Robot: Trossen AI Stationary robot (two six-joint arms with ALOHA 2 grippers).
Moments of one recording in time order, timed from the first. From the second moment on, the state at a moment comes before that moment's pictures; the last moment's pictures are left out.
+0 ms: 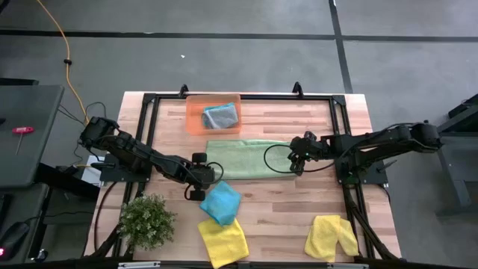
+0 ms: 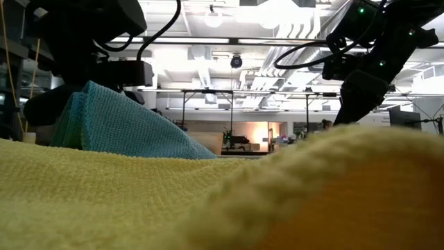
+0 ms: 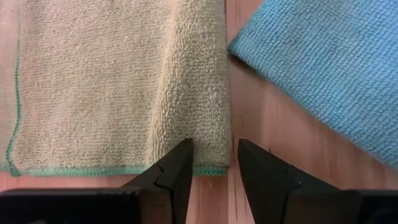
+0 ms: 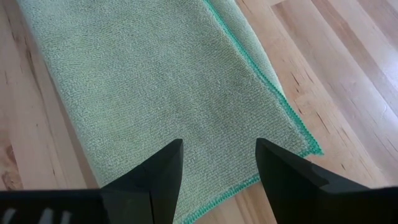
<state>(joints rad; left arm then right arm) -0.17 1.56 0.70 -0.33 -0.30 -0.18 -0.04 1.10 0.51 -0.39 0.24 0.33</state>
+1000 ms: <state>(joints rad) -0.22 1.59 0.71 -0.35 -0.38 -0.19 0.19 1.07 0.51 -0.42 0.14 0.34</state>
